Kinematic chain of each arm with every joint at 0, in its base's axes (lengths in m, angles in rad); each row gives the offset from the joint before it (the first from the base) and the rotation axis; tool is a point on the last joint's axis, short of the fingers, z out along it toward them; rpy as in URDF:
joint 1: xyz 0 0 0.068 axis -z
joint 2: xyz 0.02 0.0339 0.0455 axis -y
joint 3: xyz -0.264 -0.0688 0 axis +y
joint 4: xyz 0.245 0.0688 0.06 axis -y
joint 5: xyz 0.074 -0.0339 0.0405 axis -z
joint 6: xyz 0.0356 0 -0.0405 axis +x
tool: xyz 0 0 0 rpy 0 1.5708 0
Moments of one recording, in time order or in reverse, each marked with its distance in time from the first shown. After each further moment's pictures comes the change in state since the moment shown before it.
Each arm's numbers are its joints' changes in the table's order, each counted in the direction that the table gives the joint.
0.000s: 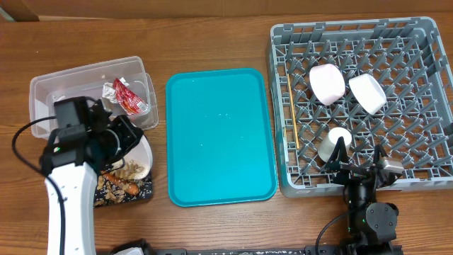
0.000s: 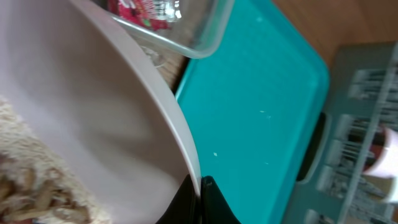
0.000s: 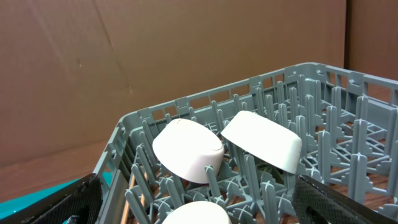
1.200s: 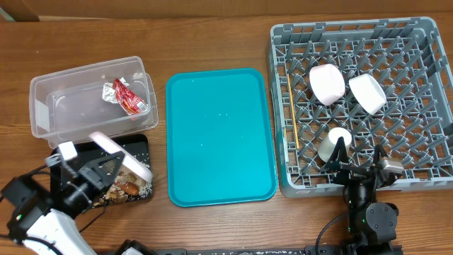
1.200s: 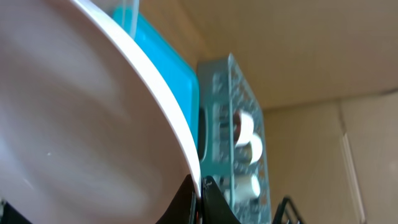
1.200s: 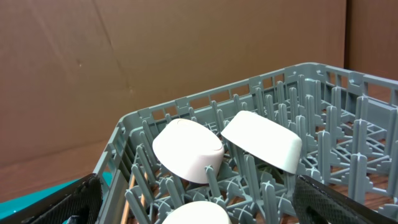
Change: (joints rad) left arm -0.610 0.172 0.245 -0.250 0.774 0.618; right arm 0.000 0.000 0.000 -0.001 0.000 -0.001
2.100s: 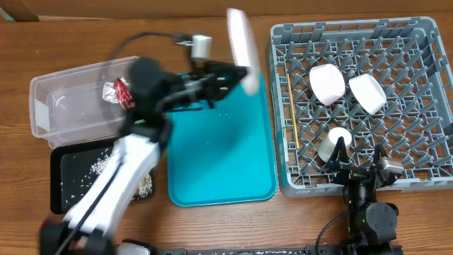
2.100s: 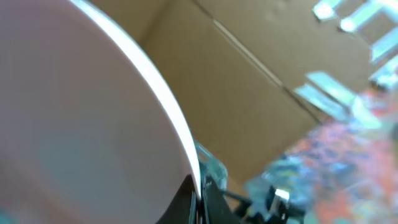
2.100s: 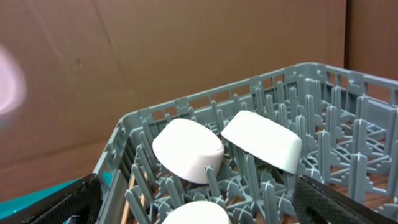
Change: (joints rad) left arm 1.211 -0.461 -0.296 1.680 -0.267 -0.941; right arm 0.000 0.000 0.000 0.001 0.000 0.001
